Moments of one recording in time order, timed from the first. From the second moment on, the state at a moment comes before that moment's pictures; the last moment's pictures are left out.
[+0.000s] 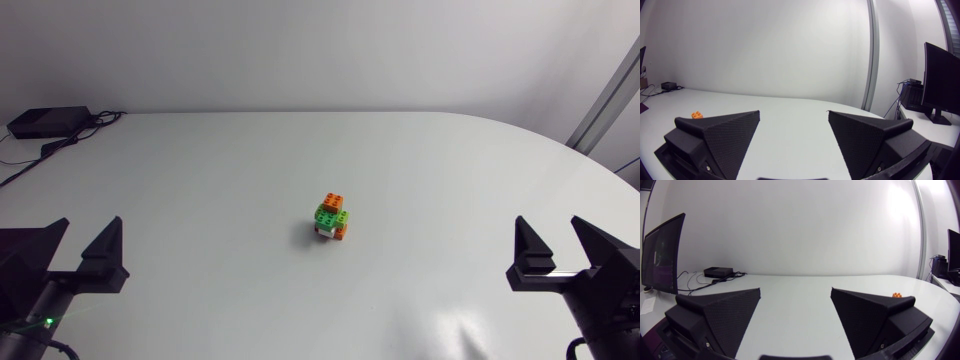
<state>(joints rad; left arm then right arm) 0.04 0.01 0.02 -0.01 -0.01 0.01 -0.02 0.00 0.04 0.03 0.06 -0.07</state>
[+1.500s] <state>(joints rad) -0.11 0.83 0.59 -0.14 -0.03 -0.05 0.11 0.77 0.54 0.03 0.02 -0.07</state>
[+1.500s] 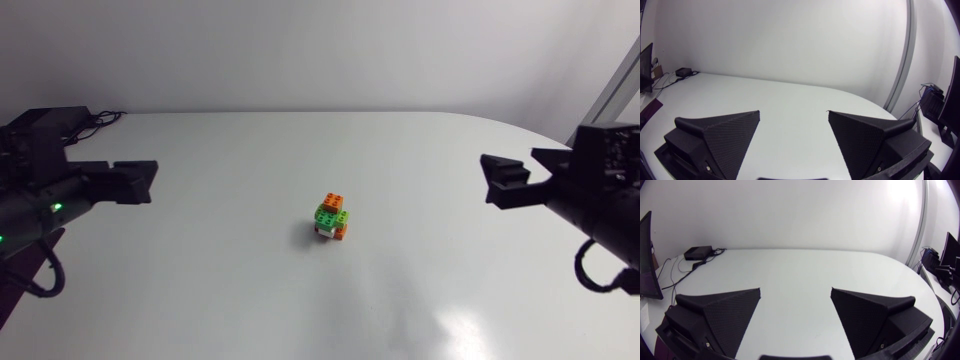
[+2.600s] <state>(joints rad) -0.36 1.63 0.99 -0.23 0.28 0.42 0.24 1.55 0.98 -0.29 -0.37 -0.38</state>
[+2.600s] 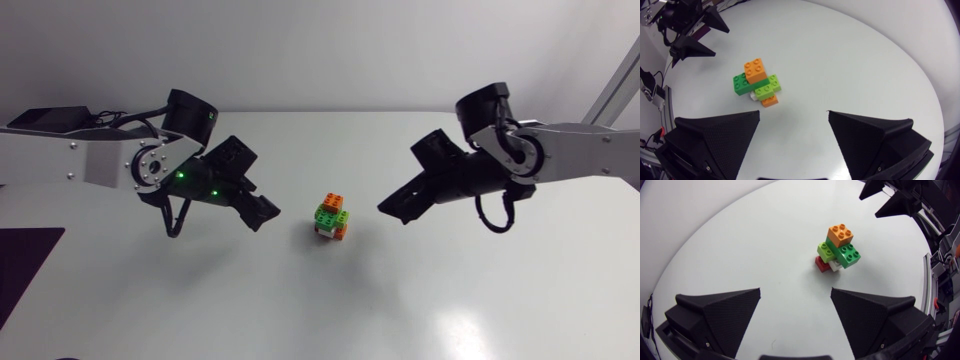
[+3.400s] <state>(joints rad) -0.35 1.73 1.08 -0.26 0.44 0.53 0.41 1.82 1.26 -0.35 -0.40 -0.54</state>
